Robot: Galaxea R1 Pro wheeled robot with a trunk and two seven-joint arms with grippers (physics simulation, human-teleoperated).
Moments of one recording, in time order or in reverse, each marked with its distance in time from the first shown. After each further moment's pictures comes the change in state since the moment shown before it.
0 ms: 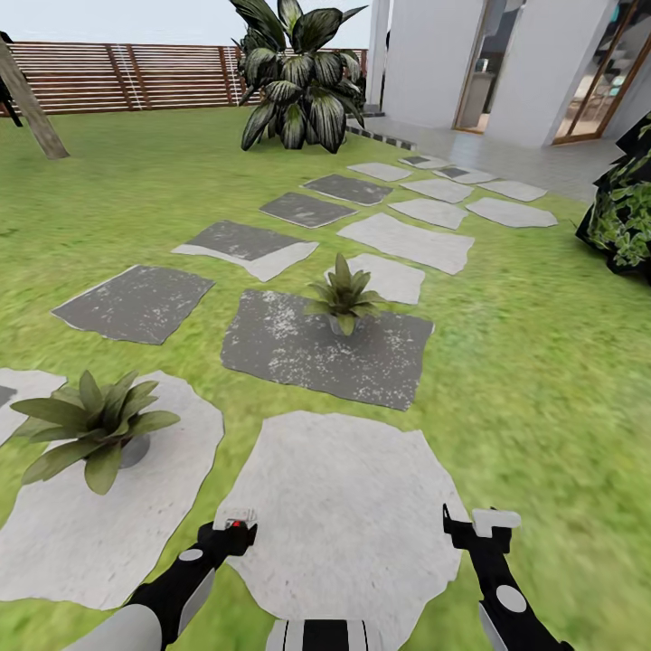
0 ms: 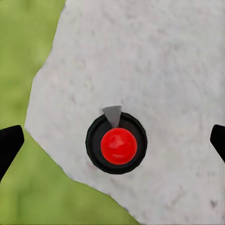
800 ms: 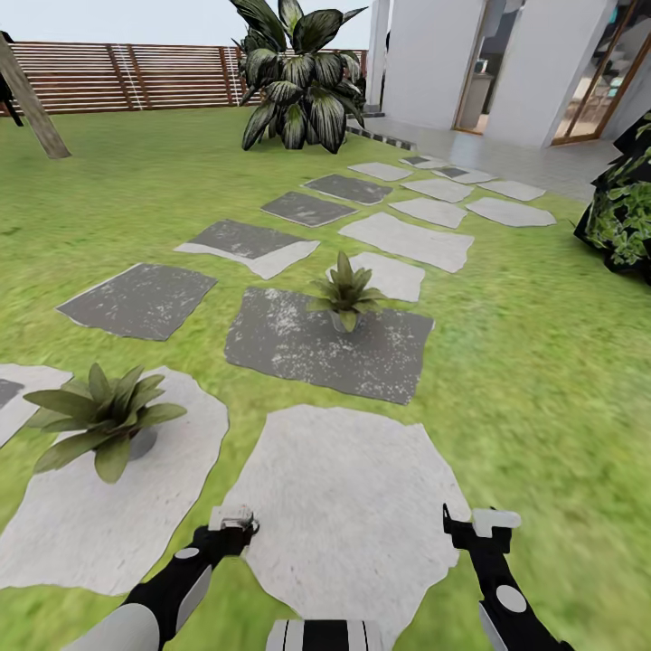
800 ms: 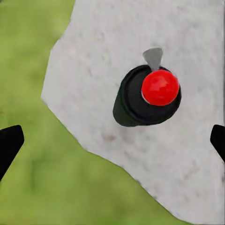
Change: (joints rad) left arm 0.000 0.005 0.045 -0.008 0.001 0.039 0.000; right arm 0.000 0.000 0.000 0.000 0.000 0.000 0.000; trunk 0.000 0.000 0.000
